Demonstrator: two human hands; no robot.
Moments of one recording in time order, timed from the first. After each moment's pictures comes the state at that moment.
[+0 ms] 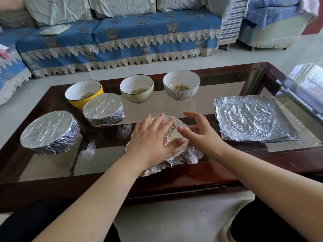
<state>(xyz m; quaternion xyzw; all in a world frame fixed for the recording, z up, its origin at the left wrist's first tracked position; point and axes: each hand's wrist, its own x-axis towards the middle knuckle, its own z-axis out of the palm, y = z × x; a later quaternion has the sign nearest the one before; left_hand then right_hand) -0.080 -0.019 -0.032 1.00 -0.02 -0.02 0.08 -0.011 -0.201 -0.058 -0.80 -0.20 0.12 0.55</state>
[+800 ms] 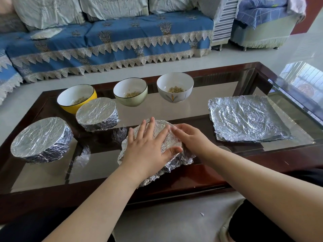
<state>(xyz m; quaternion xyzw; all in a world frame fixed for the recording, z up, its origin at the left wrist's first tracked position) -0.086 -0.029 -0.035 1.00 0.00 -0.06 0.03 -0.009 -0.184 -0.062 -0.77 -0.12 0.20 0.59</state>
